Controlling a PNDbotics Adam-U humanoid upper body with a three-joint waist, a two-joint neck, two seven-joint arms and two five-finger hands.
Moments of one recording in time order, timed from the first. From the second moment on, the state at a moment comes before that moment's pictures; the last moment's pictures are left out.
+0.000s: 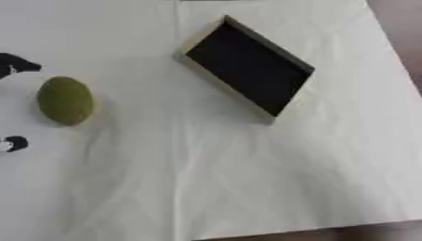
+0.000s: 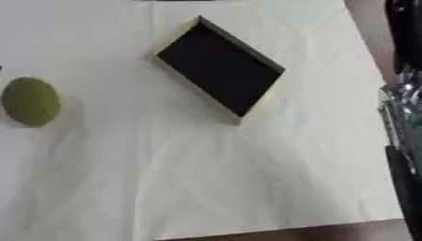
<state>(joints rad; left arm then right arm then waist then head) -0.59 0.87 -0.19 -1.67 -0.57 -0.05 -0.49 -0.48 -0.47 -0.09 -1.98 0.05 -0.09 -0.38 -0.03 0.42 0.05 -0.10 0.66</state>
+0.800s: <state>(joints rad) -0.75 0.73 -0.22 -1.45 -0.53 -0.10 -0.55 -0.48 -0.46 -0.08 -1.98 0.05 -0.09 -0.37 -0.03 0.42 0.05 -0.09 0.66</state>
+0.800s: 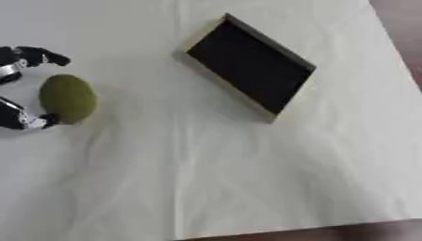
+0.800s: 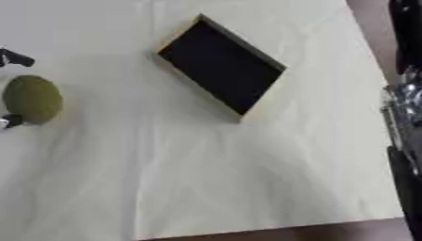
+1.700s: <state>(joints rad) -0.79 0.66 -0.23 -1.40 -0.65 -0.14 -0.41 -0.49 -0.45 -0.08 -1.98 0.04 -0.09 -0.36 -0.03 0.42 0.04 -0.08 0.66</state>
